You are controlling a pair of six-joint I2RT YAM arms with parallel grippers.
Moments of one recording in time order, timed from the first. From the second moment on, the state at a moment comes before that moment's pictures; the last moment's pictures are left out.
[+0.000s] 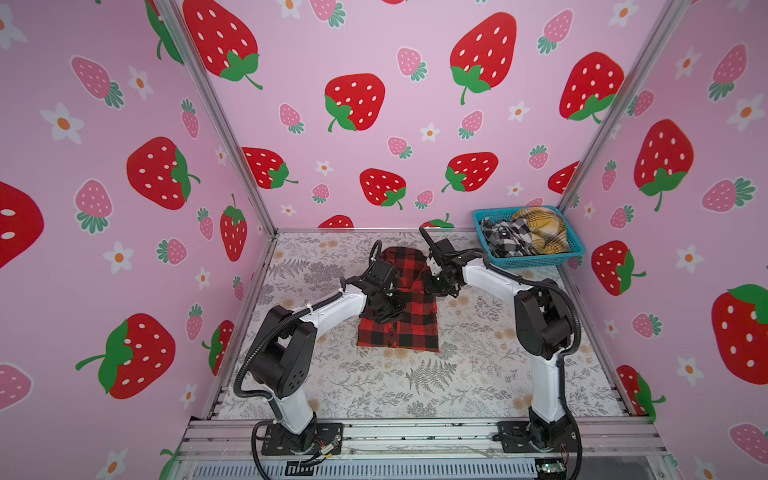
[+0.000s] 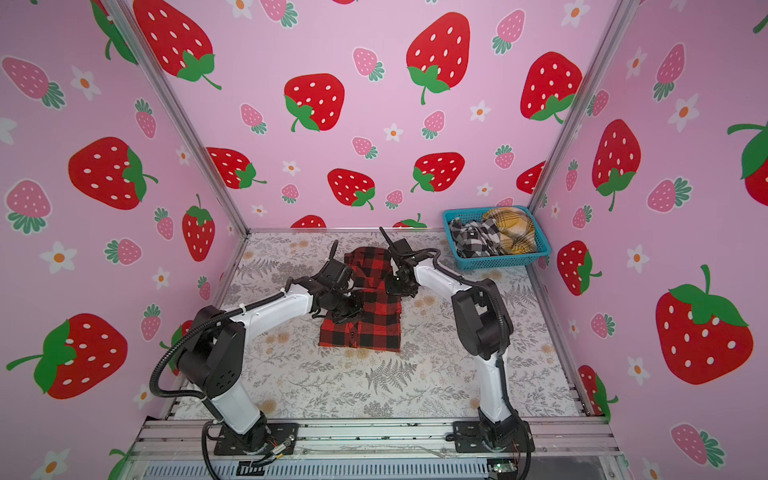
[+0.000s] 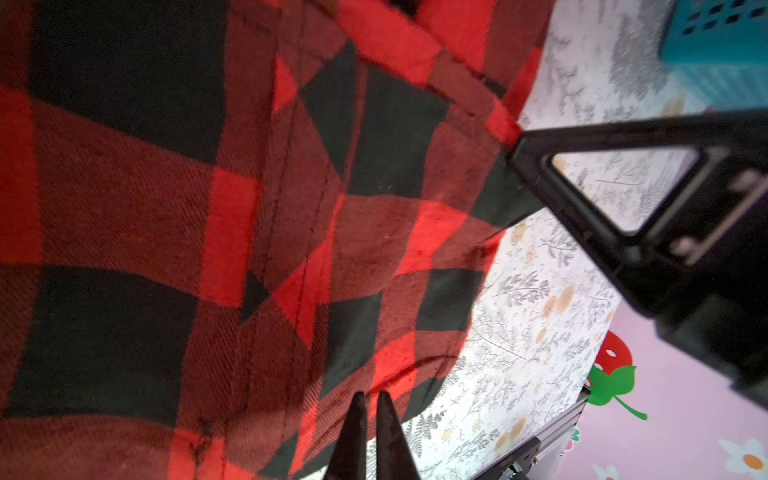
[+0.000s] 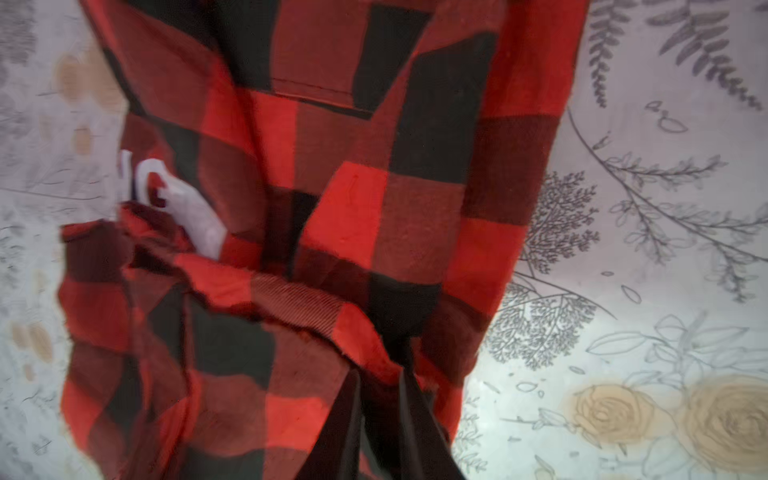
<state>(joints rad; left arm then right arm) -0.54 1.76 1.19 -0.55 0.34 -0.84 0.62 2.10 1.63 -0.70 -0.18 0.40</state>
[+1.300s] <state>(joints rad) -0.41 2.13 1.55 -0.64 0.40 -0.78 0.78 1.84 1.24 -0.61 -0.20 0.52</state>
